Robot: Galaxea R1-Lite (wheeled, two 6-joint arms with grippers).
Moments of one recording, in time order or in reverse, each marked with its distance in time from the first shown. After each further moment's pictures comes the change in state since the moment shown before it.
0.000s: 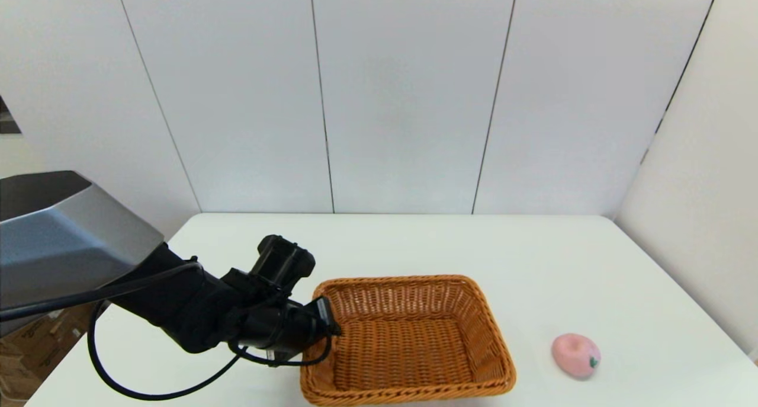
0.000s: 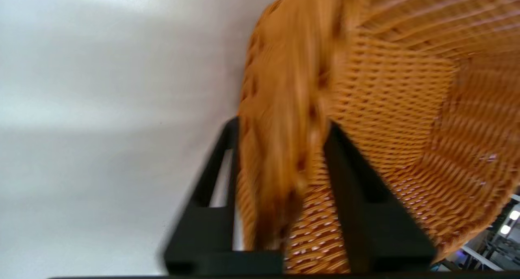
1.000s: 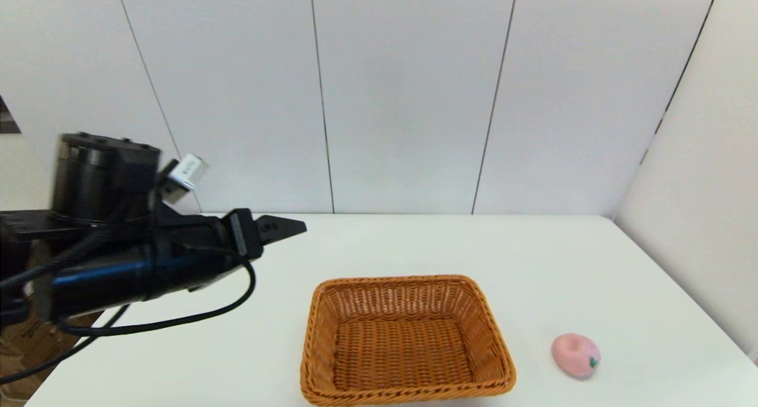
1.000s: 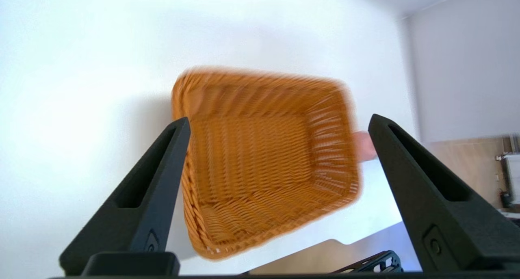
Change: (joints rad) left arm 0.067 -0.637 0.004 0.111 0.086 0.239; right arm 0.000 0.000 0.000 0.000 0.000 -0.001
